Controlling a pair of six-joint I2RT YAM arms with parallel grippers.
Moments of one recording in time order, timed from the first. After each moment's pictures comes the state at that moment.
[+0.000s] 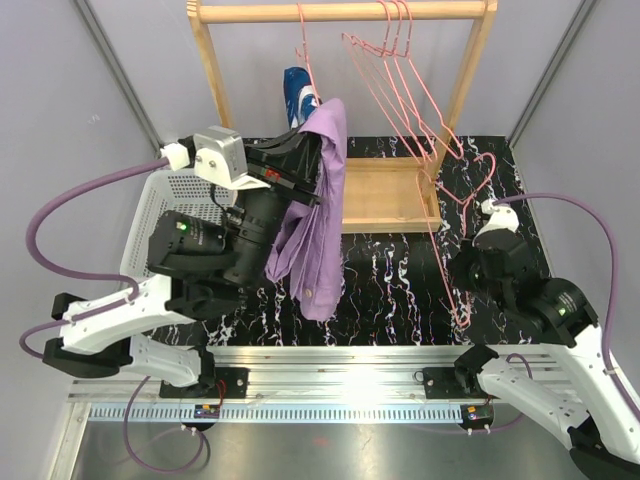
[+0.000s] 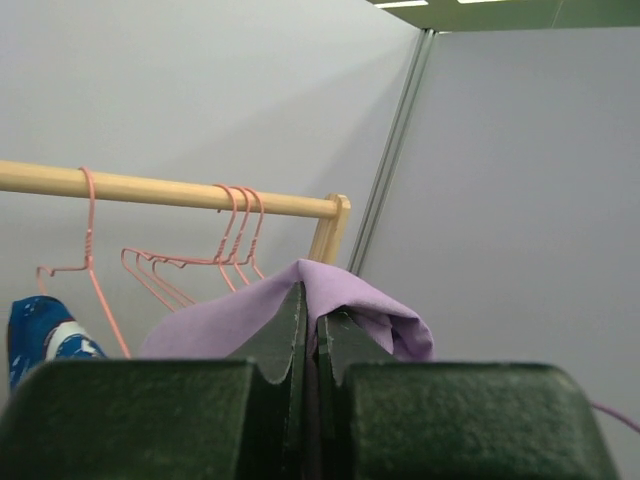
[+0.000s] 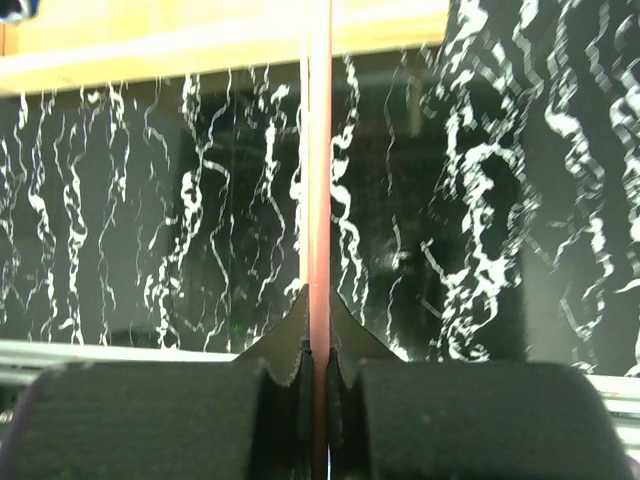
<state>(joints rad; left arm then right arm) -1.41 1.27 1.64 0.45 -0.76 0.30 0.60 0.73 1.15 -1.09 0.33 0.54</state>
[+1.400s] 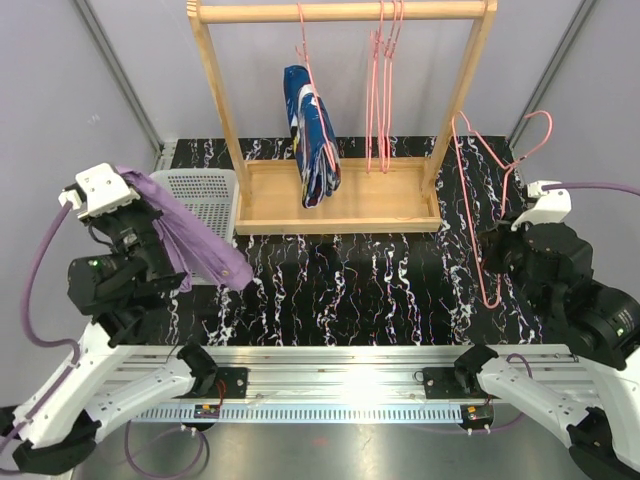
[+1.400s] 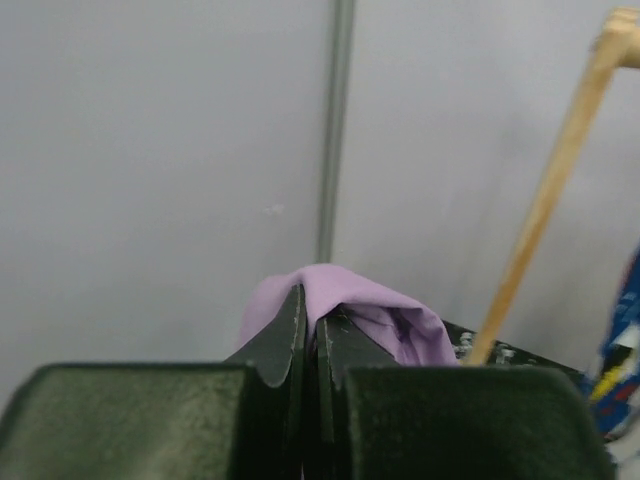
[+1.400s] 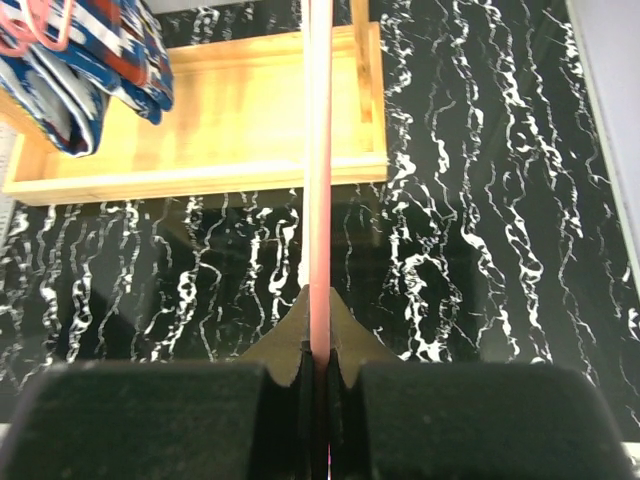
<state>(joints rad) -0.84 0.70 1.07 0.46 -1.18 0.72 0.60 0.76 1.43 -1.10 0.50 0.37</state>
